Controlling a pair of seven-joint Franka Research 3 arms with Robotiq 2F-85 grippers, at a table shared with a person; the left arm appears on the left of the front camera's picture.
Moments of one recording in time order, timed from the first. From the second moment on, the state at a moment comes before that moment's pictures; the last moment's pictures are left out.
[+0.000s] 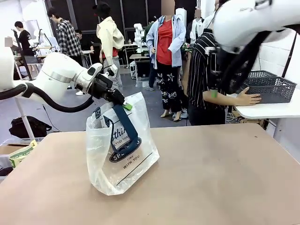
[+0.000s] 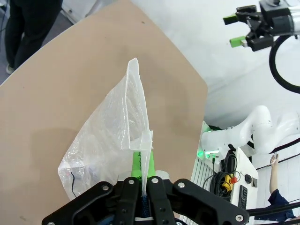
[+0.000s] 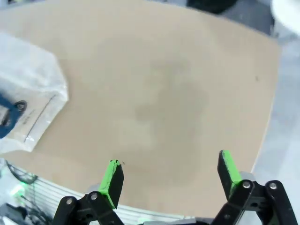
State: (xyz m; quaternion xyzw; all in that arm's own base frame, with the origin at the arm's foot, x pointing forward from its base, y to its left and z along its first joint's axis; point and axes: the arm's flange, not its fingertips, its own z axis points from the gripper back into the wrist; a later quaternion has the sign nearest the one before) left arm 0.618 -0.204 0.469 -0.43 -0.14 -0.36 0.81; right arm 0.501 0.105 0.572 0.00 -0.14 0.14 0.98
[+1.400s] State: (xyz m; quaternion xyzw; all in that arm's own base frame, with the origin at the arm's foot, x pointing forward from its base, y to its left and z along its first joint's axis) left arm 0.571 -0.203 0.545 -0.15 -0.18 -0.41 0.88; right arm 0.471 0.038 0.546 0.05 -0.13 0.05 0.99
